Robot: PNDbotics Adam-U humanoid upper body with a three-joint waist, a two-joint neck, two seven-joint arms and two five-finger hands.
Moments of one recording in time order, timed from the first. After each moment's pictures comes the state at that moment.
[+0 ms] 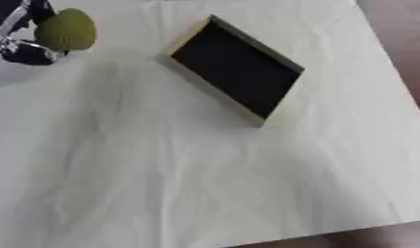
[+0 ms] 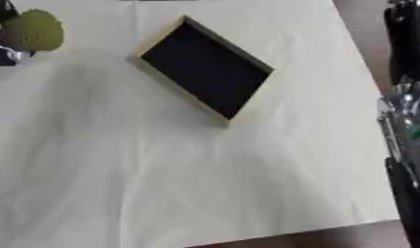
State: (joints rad) left arm -1.06 0.56 -0.18 -1.05 -0.81 -0.14 -0.08; right arm -0.49 -0.45 -0.07 -1.98 0.03 -0.06 -0.33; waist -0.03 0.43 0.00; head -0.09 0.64
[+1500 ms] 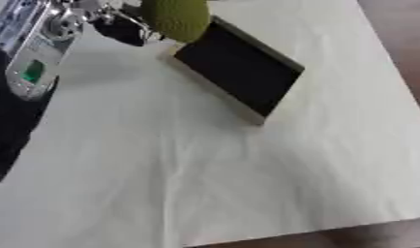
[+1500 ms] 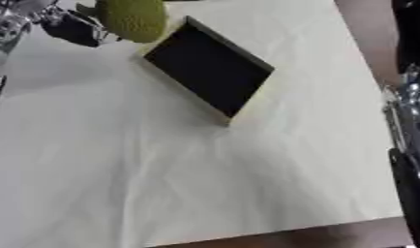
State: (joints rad) left arm -1.15 0.35 -0.34 -1.38 -0.92 -0.20 -0.22; right arm -0.52 -0.45 -0.07 -1.98 0.02 -0.08 -0.33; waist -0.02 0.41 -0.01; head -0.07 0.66
